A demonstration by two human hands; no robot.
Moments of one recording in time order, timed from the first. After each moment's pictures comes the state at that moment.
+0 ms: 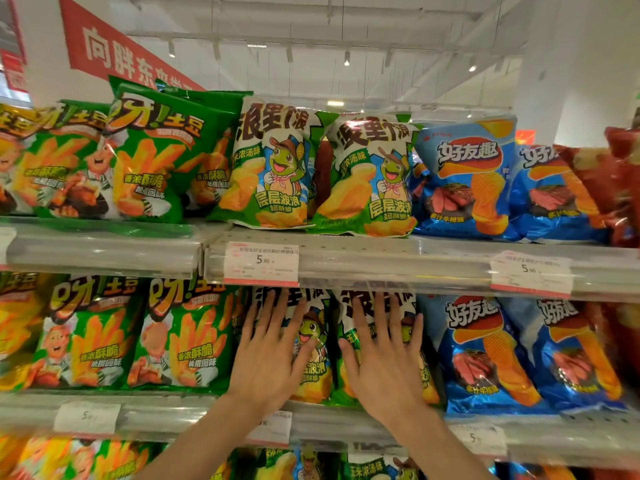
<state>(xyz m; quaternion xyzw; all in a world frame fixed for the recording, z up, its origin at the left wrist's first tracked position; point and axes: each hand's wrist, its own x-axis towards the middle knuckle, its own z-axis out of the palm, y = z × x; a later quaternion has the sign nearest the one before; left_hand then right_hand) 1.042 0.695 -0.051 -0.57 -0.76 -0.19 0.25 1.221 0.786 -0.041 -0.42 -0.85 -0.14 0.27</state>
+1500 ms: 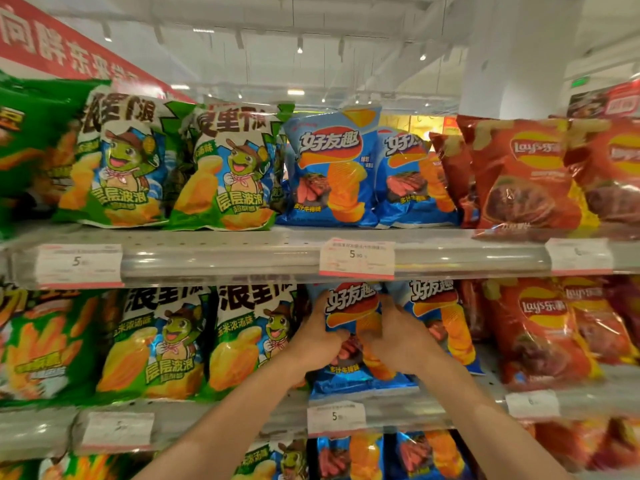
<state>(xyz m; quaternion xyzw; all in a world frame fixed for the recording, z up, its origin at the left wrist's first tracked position) 1.265 0.822 -0.001 -0.56 -0.66 -0.43 -0.27 1.415 0.892 0.008 -0.47 -0.84 0.16 0.21</state>
